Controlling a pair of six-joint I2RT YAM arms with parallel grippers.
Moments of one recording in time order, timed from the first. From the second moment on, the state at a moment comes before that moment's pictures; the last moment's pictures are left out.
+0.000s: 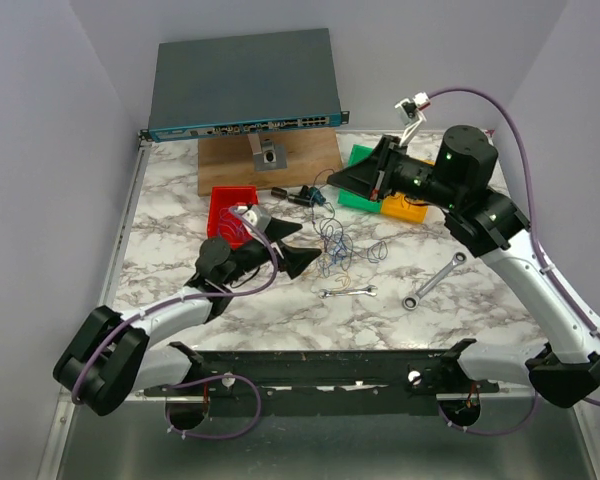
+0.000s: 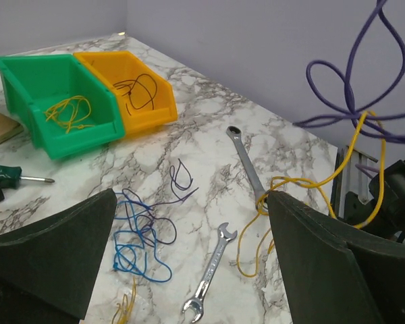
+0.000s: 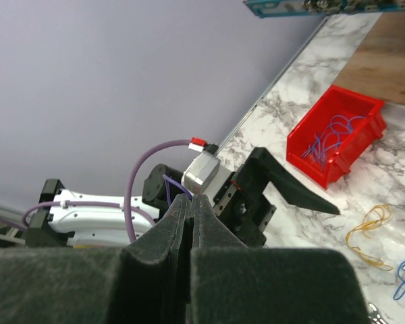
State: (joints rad) left arm -0.57 1.19 0.38 0.98 0.49 -0.39; right arm 0.60 1.22 1.49 -0.33 -0.47 0.66
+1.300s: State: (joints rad) left arm -0.44 1.22 0.54 0.38 0.06 -0.47; right arm 0.64 0.95 1.42 -0.58 0.81 0.43
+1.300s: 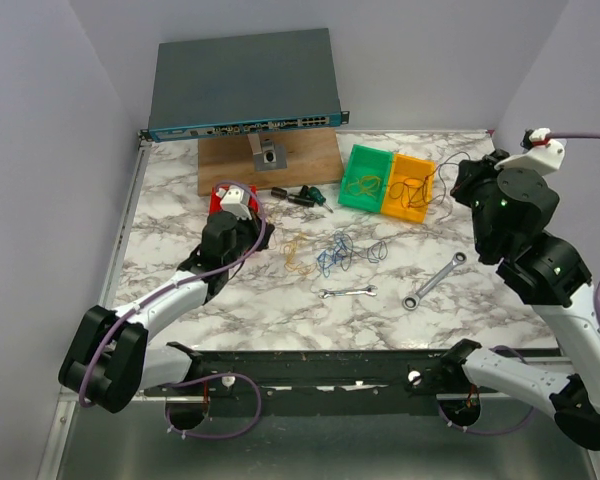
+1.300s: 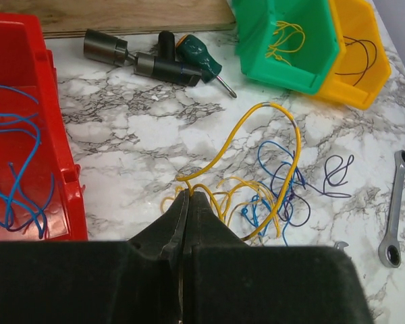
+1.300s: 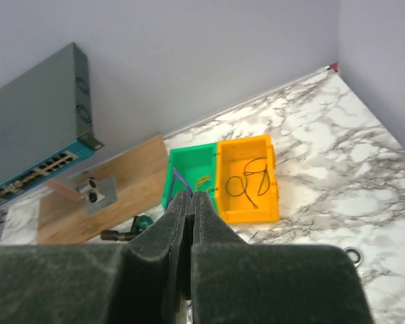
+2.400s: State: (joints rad) left arm -0.45 1.20 0.52 0.53 0.32 -0.48; right arm 0.32 1.54 1.41 -0.36 0.72 0.36
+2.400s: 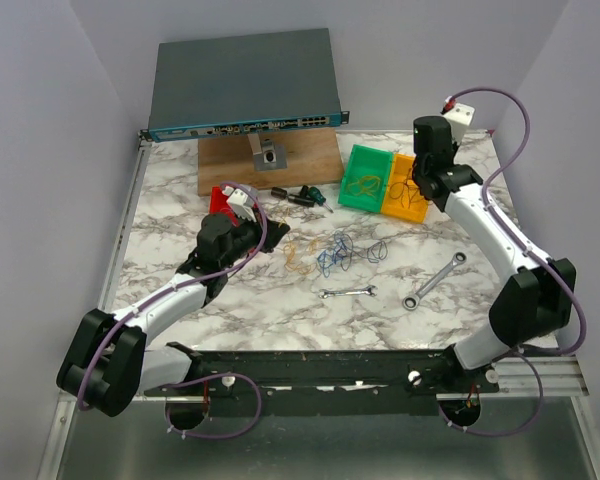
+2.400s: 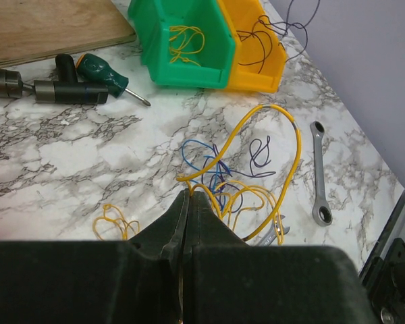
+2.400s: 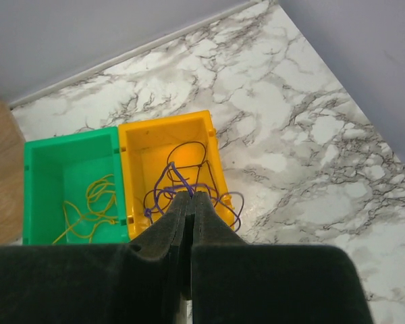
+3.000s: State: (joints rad) left arm -0.45 1.20 0.52 0.53 0.32 -0.48; right arm 0.23 1.71 1.39 -0.27 0.63 0.44
